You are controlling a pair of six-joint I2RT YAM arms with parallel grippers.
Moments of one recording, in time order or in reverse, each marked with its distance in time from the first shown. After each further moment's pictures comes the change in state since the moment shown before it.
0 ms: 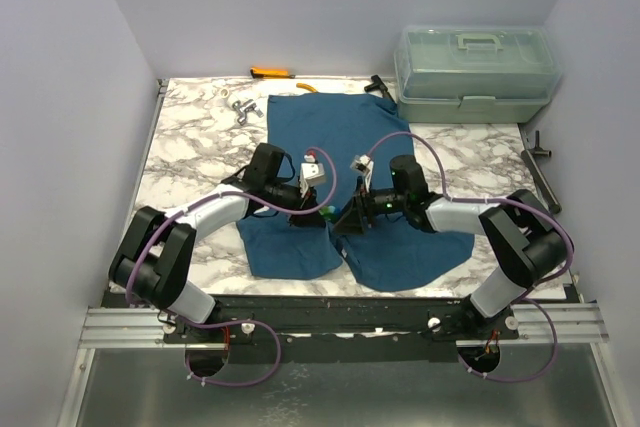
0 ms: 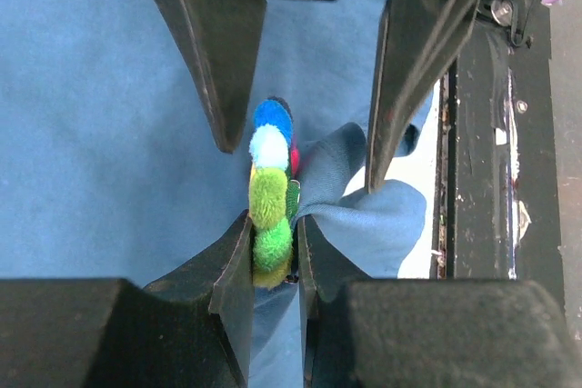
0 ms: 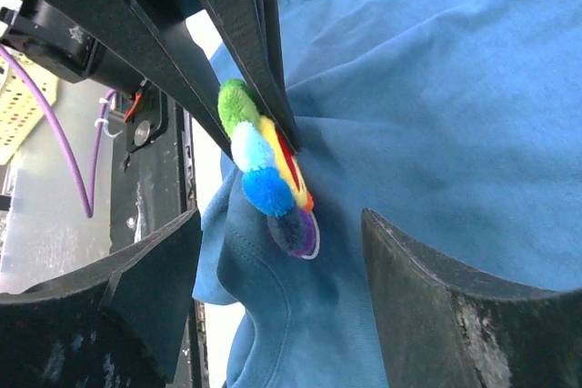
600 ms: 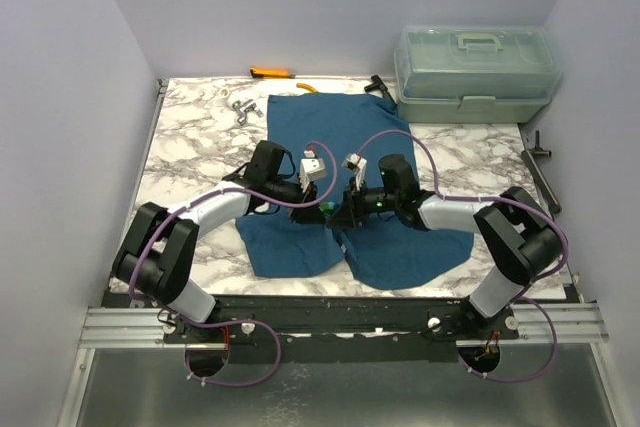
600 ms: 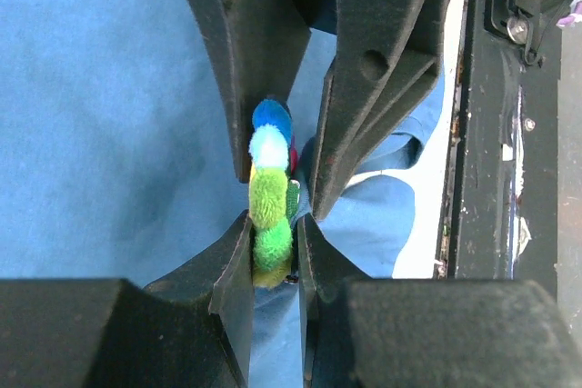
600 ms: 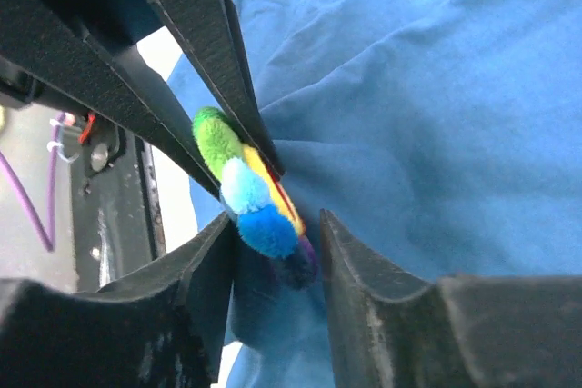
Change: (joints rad) left arm 0.000 0.031 0.034 0.001 -0.034 -0.079; right arm 0.063 0.029 0.056 -0.063 0.170 0.000
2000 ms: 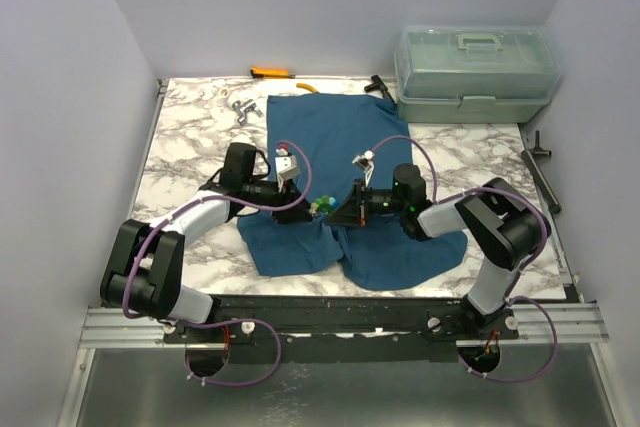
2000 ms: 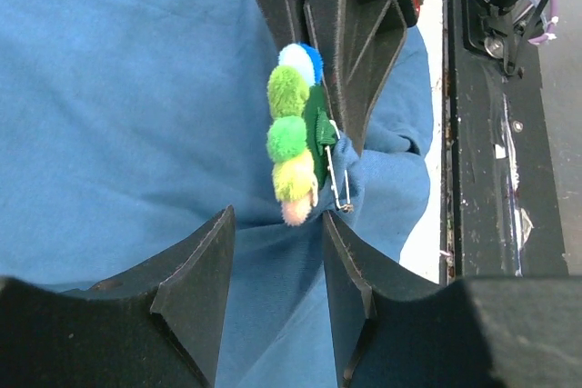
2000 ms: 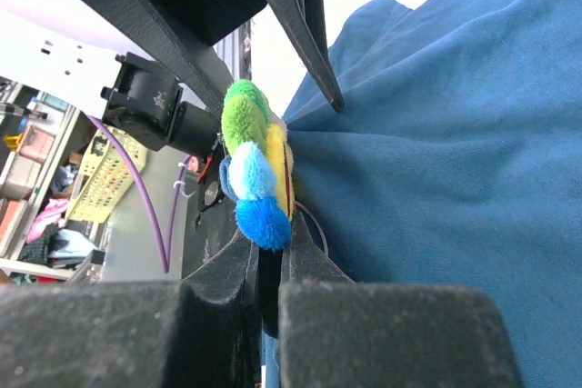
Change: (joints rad) left arm 0.166 -0.105 -0.115 0.111 0.166 0.061; right arm -0.033 0.117 -0.123 0.596 -0.172 0.439
